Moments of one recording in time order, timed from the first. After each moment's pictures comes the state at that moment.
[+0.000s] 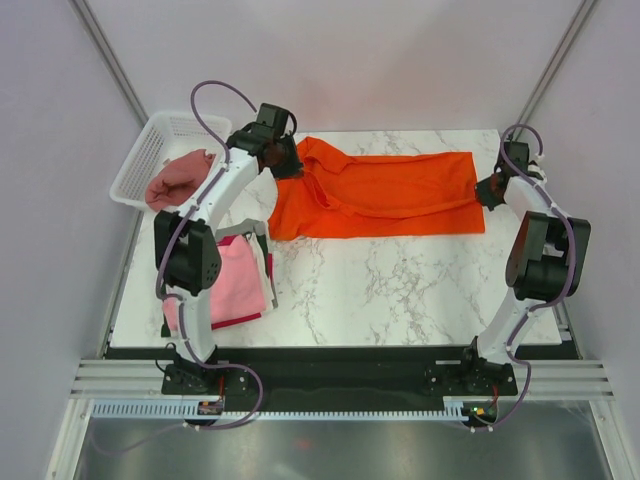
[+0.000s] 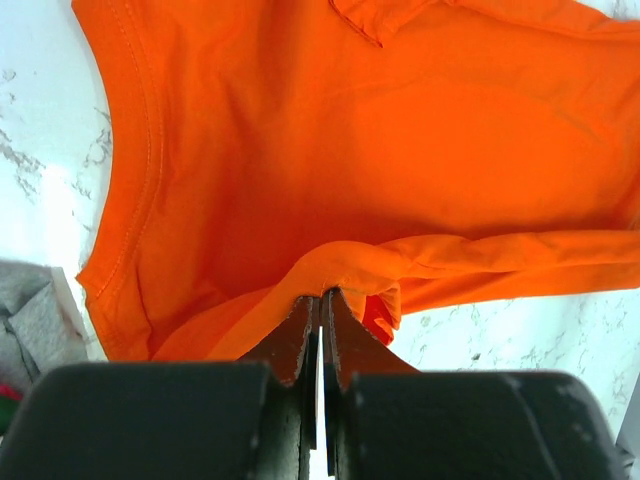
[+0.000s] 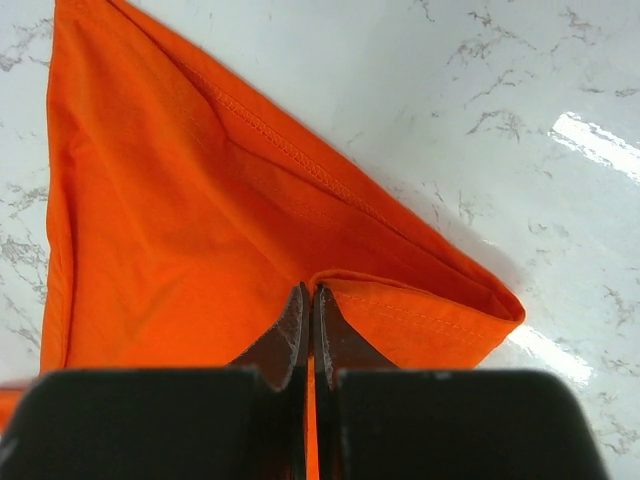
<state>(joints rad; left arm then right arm) -0.37 2.01 1.92 -0.76 0.04 -0.61 -0.22 1.88 1.38 -0.44 0.15 0.96</state>
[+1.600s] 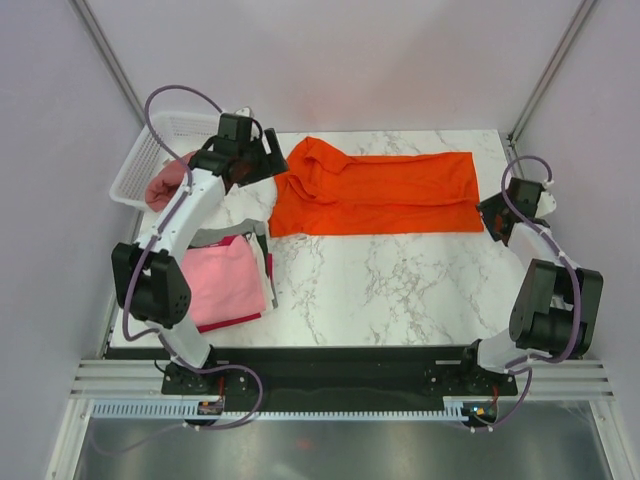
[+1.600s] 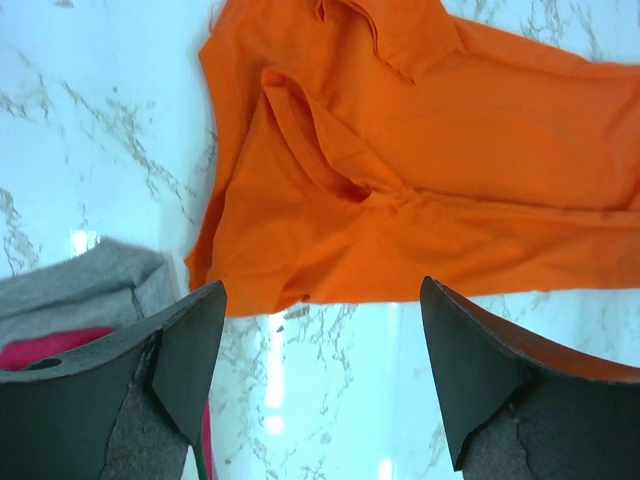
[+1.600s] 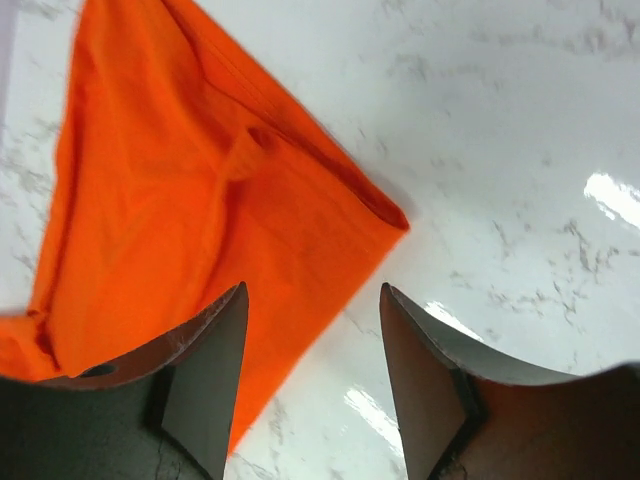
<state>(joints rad) -0.28 1.76 1.65 -0.60 0.00 -0.49 -0.27 1.52 0.95 -0.16 0.10 0.85</state>
